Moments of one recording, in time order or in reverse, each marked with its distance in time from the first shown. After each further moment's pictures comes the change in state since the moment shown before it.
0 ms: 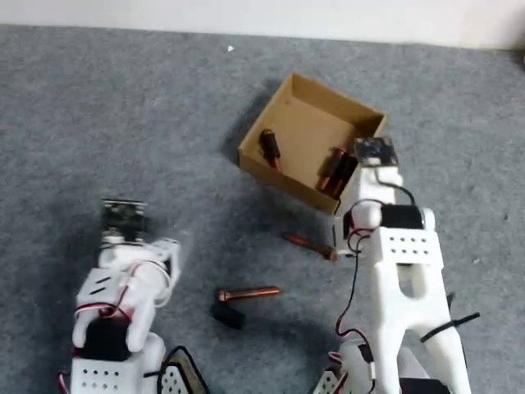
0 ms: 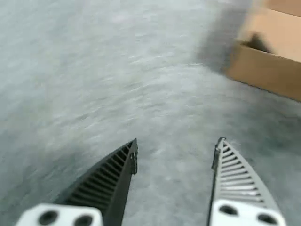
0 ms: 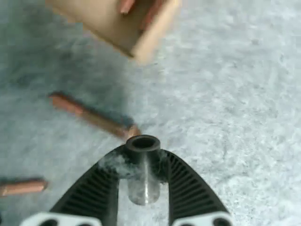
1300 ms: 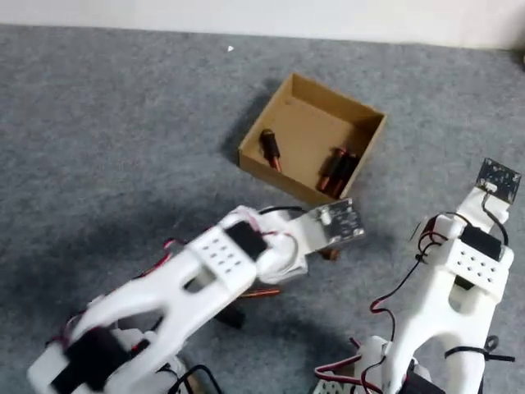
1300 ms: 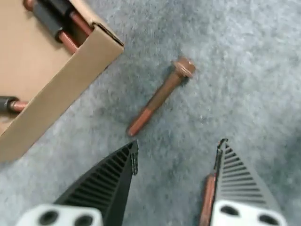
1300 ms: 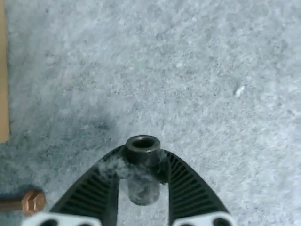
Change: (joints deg) left arm 41.9 88.7 -49.9 -10.0 -26.5; right arm 28.5 0.0 -0.2 -7.3 -4.0
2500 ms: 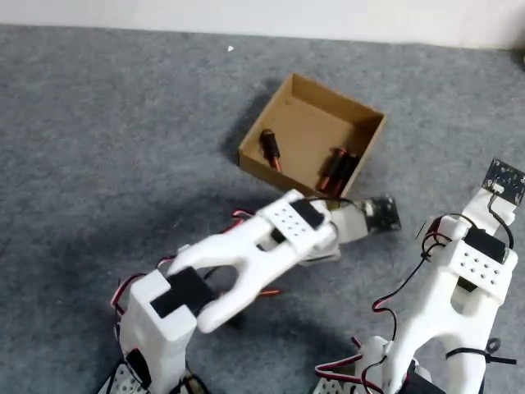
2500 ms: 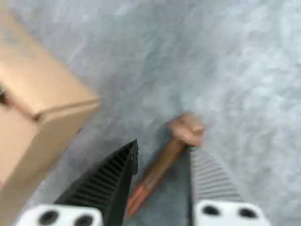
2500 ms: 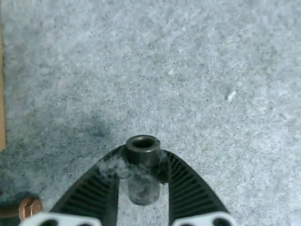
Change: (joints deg) left arm 2.2 36.0 -27.6 -0.3 -4.2; right arm 0.8 0.0 0.0 -0.9 0.0
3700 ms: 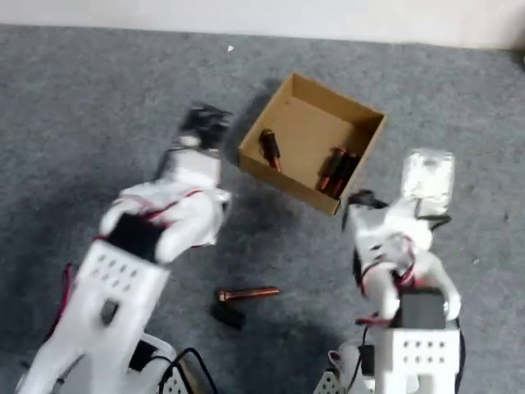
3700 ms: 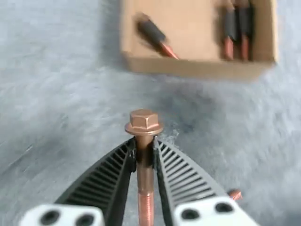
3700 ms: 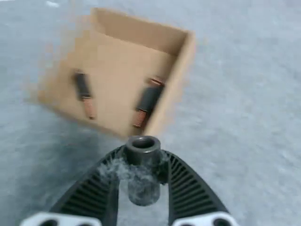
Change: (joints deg) left arm -25.8 -64.2 25.8 17.4 34.1; right arm -34.0 -38.8 6.7 4.1 -6.7
